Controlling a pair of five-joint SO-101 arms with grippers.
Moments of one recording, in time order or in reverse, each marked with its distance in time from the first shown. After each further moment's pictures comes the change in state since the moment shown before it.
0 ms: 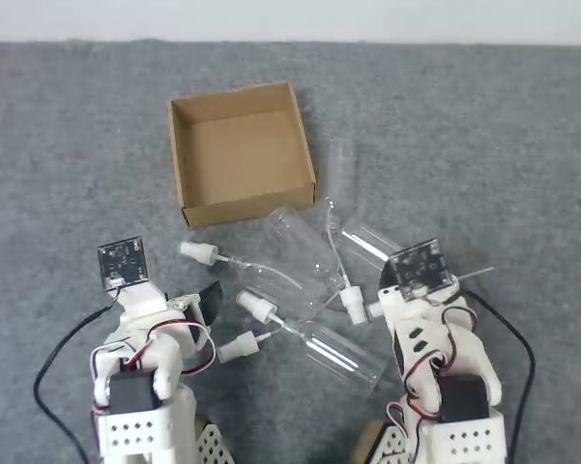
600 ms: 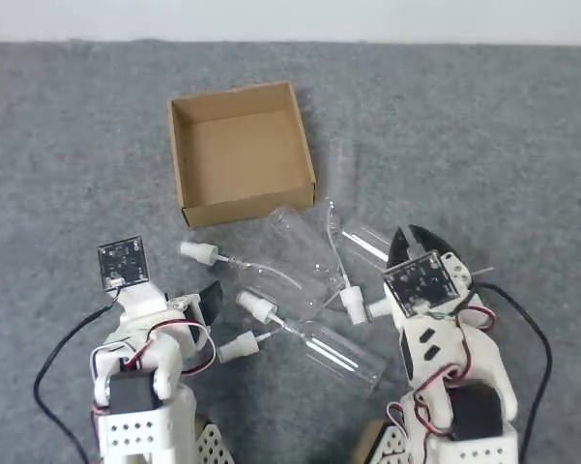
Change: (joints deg) left arm 0.0 0.0 0.0 0.0 0.0; right arm 0.1 0.0 -11.3 0.3 4.7
